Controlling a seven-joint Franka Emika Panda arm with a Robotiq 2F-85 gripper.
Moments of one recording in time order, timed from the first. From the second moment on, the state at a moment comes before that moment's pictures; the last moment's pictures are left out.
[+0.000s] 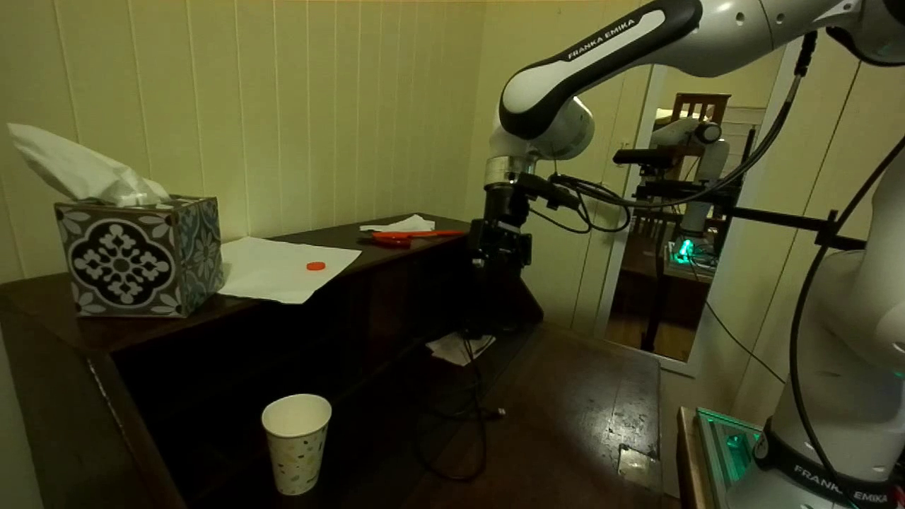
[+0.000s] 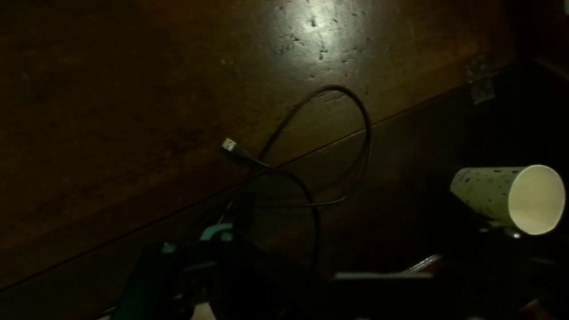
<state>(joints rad) -0.05 -0.09 -0.10 -2.23 0.30 1.95 0.10</state>
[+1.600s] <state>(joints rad) 0.13 -0.07 0.17 -2.40 0.25 2.64 0.48</state>
